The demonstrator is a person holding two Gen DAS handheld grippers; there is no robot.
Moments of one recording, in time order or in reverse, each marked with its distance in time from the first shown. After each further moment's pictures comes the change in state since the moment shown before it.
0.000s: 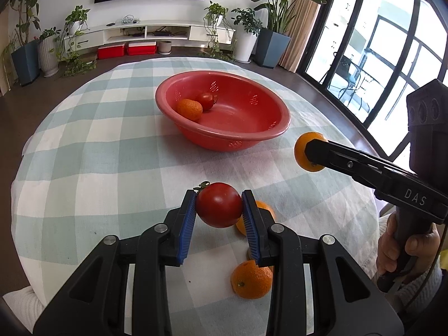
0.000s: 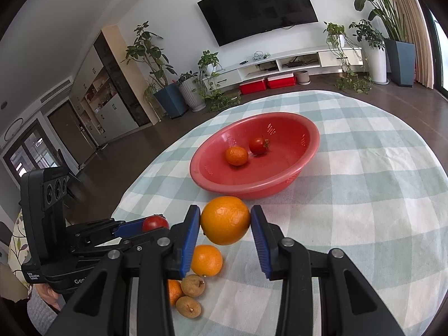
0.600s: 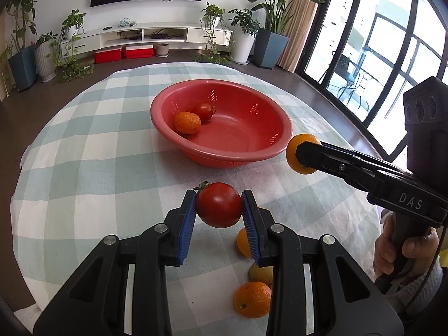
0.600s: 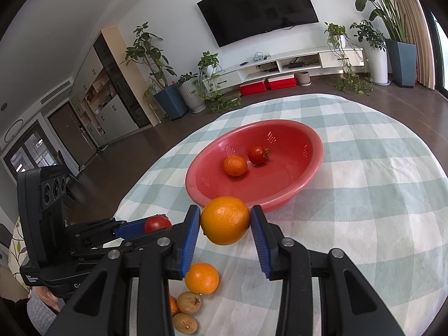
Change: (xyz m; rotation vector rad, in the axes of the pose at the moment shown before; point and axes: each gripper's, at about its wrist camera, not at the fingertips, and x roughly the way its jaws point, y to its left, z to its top) left arm 0.007 -0.002 0.021 0.021 -0.007 0.000; right arm 0.003 -0.002 0.004 -0.001 -0.001 0.000
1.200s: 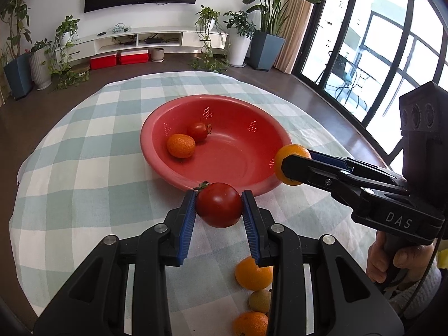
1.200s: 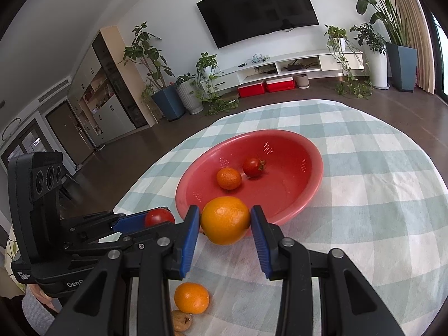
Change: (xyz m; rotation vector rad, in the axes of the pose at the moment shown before) left arm 0.017 -0.003 0.037 0.026 -0.010 -0.008; right arm 0.024 -0.011 0.027 -0.009 -0.005 -0.015
